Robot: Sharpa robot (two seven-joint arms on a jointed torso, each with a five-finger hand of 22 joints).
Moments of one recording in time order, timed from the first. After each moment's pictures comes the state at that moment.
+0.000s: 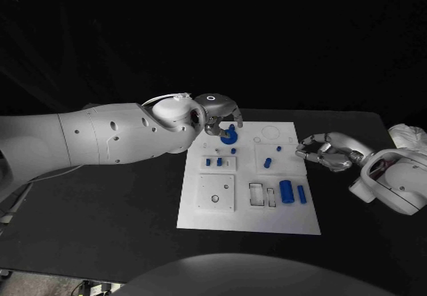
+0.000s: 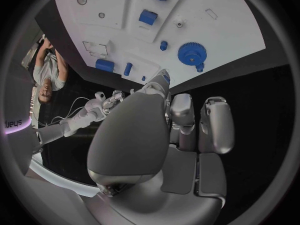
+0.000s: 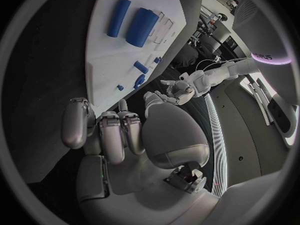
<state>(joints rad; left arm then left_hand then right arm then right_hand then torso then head) 1.38 -0.61 -0.23 1.40 -1.58 -0.25 -0.12 1.61 -0.19 0.22 0.28 0.10 0.90 0.00 0.09 0.33 0.72 -0.02 0.21 0.35 1.44 -0.08 1.03 1.12 0.06 1.46 0.03 1.34 1.31 1.23 -1.06 -0.22 1.58 -0.99 -0.26 0.09 1.19 0.11 -0.03 0.27 0.39 0.54 0.16 0.41 0.53 1.47 0.07 1.57 1.31 1.46 0.02 1.57 1.31 0.06 1.35 0.13 1.30 1.31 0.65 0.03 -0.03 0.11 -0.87</state>
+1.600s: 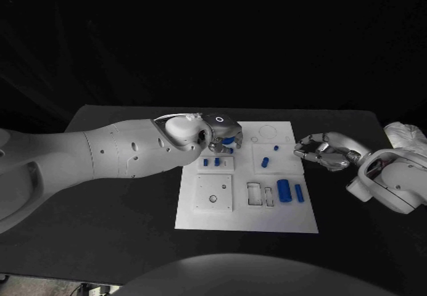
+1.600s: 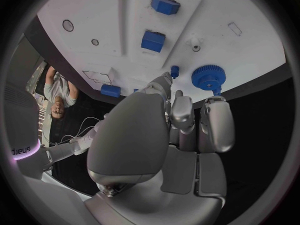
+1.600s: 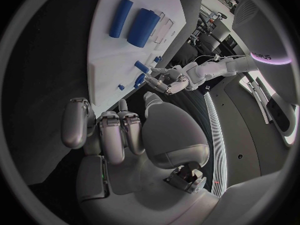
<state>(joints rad) 1.28 -0.51 -0.23 1.27 -1.73 -0.22 -0.02 1.61 -0.19 0.30 0.26 0.16 1.01 0.03 0.10 0.24 0.84 0.00 0.25 0.21 1.43 -0.08 1.11 1.09 0.06 1.46 0.03 1.31 1.31 1.21 -1.07 -0.22 1.56 -0.98 -0.27 0.12 1.20 0.12 -0.03 0.27 0.39 0.54 0.16 0.41 0.53 1.47 0.07 1.57 1.31 1.46 0.02 1.57 1.31 0.06 1.35 0.13 1.30 1.31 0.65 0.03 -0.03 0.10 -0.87</state>
